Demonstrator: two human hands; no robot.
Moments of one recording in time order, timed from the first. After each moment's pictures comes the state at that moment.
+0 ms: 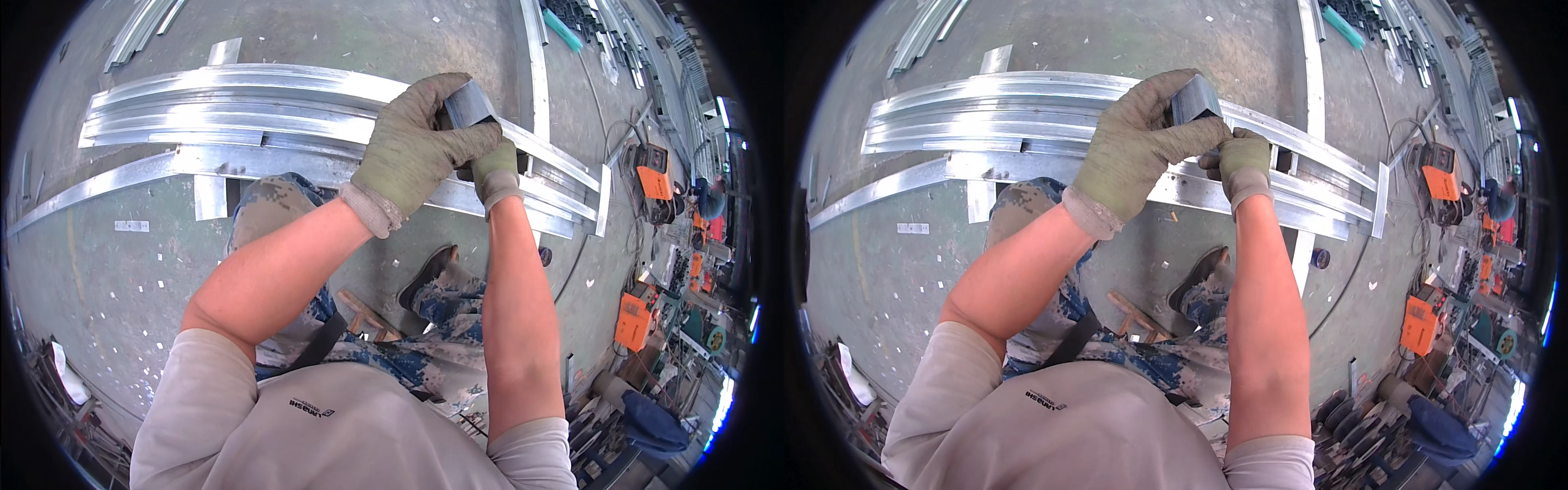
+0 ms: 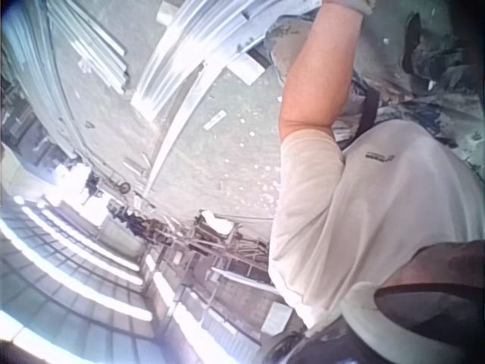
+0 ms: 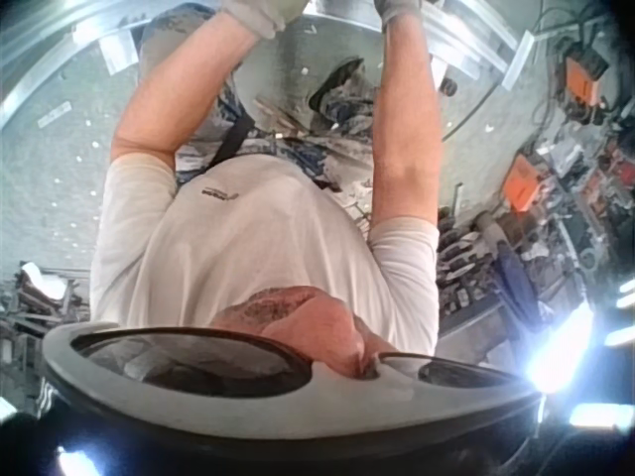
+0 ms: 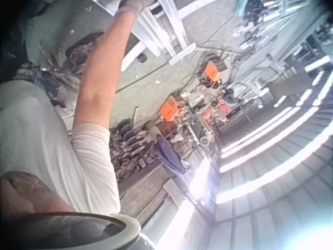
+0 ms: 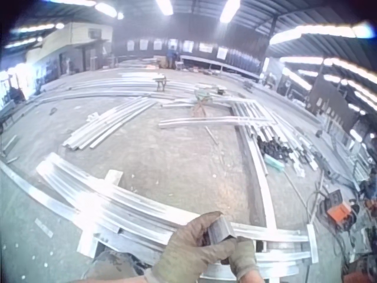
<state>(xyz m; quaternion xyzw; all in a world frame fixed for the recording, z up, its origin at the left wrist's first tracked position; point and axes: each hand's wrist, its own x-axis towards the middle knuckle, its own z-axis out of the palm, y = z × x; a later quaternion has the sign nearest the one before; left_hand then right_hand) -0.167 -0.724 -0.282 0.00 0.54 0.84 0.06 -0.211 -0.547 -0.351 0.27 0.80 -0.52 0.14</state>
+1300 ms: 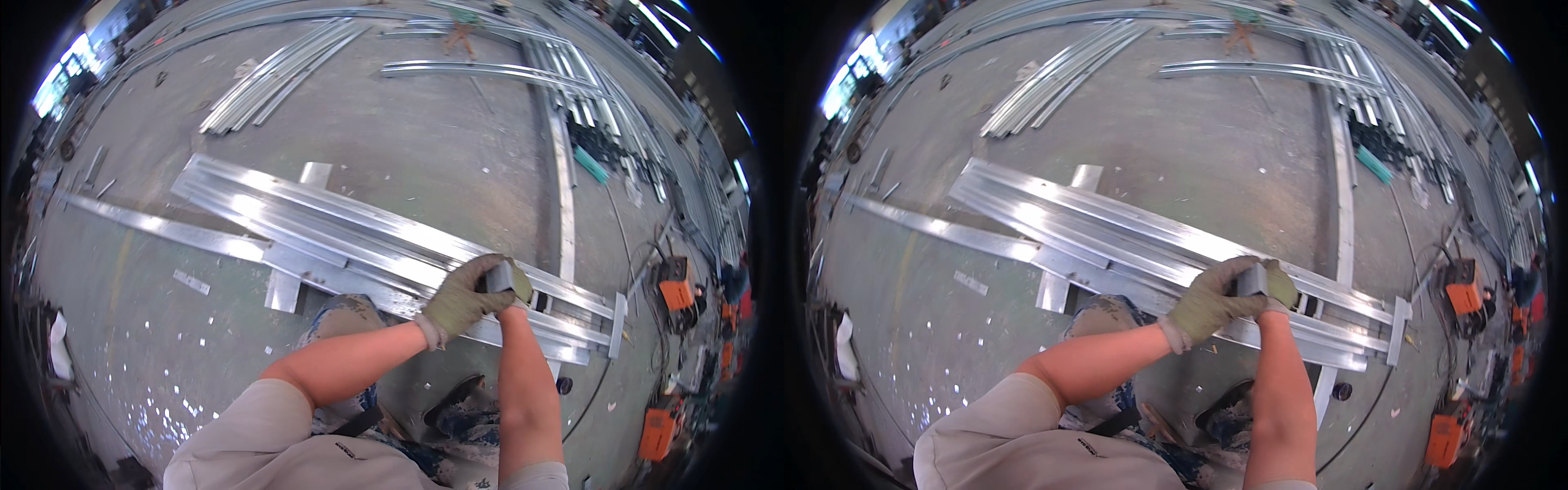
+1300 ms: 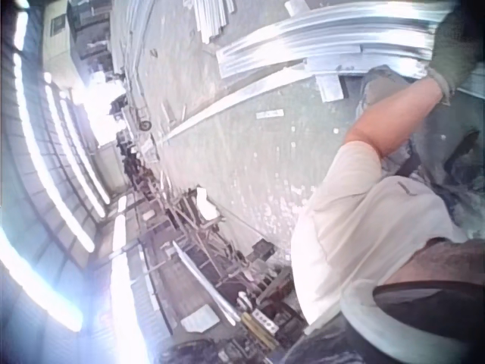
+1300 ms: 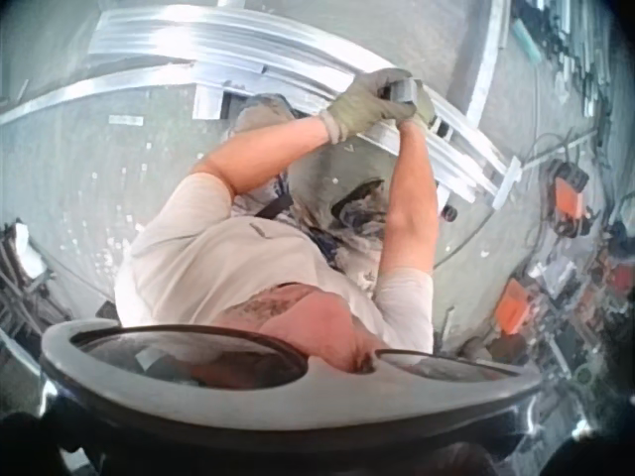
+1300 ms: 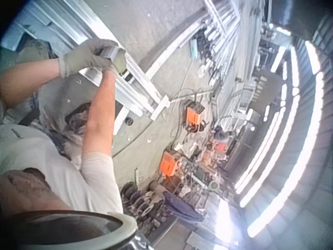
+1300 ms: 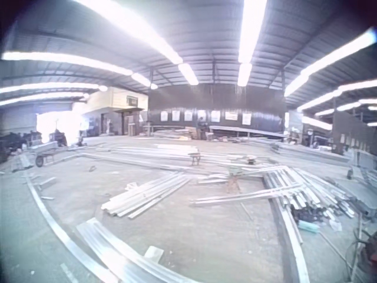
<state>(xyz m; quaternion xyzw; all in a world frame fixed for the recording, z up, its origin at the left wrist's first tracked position) -0.164 -0.719 -0.302 0.05 0.55 0.83 0.11 -0.260 -0.519 -0.439 -0.04 0.99 -0.10 0.02</state>
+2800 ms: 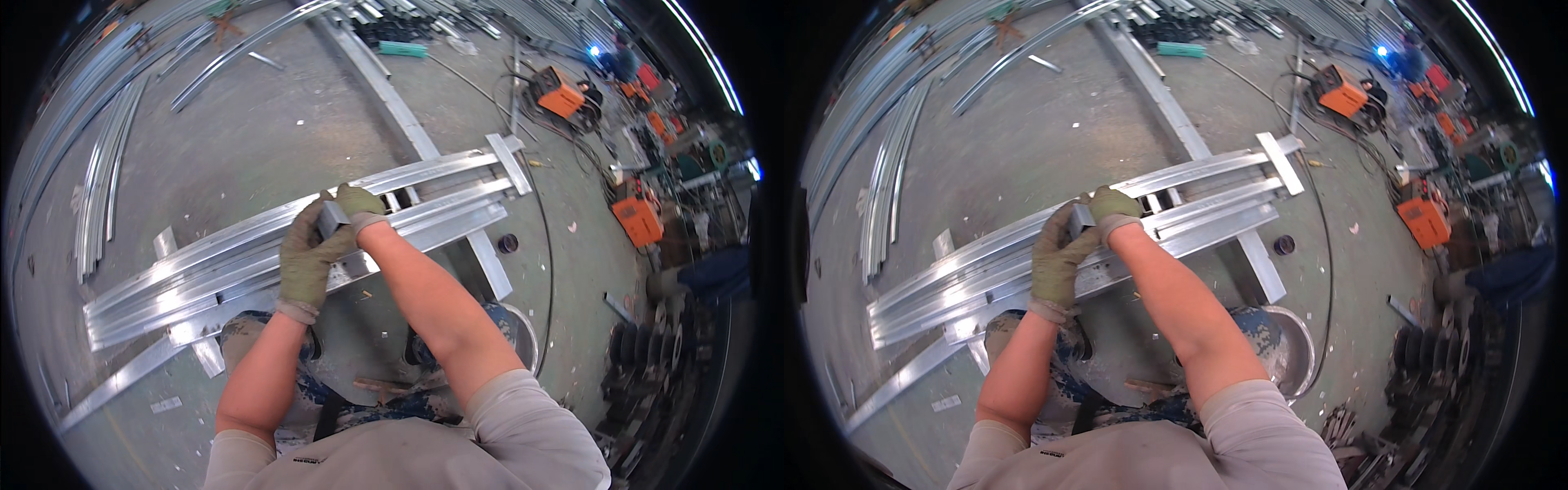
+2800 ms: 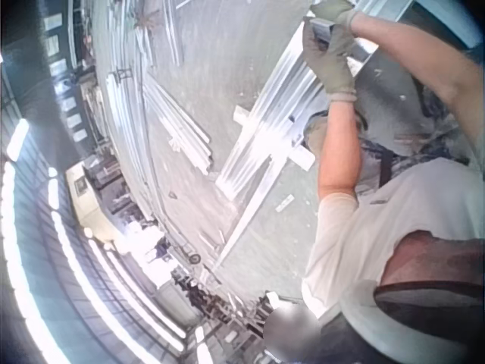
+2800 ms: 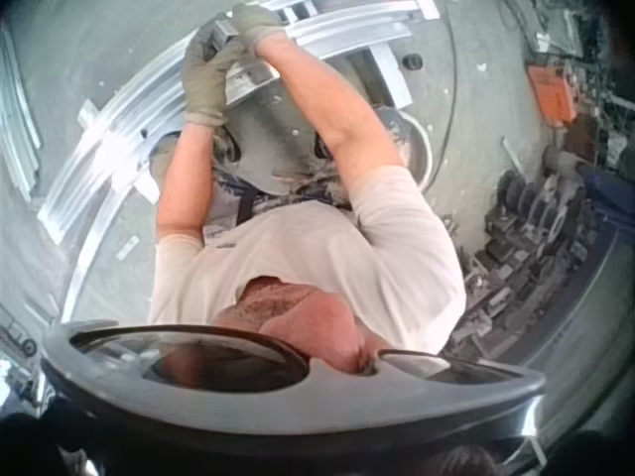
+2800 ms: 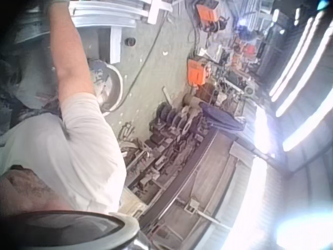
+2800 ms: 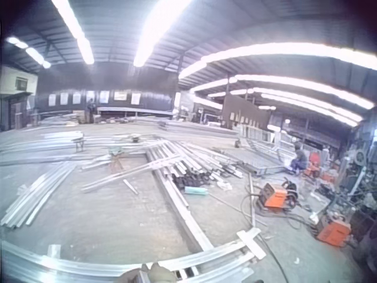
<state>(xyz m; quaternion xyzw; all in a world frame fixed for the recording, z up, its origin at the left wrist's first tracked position) -0.160 -0.699 -0.310 0.06 0.58 0.81 0.12 -0.248 -0.547 -0.361 0.15 0.95 -0.22 0.13</state>
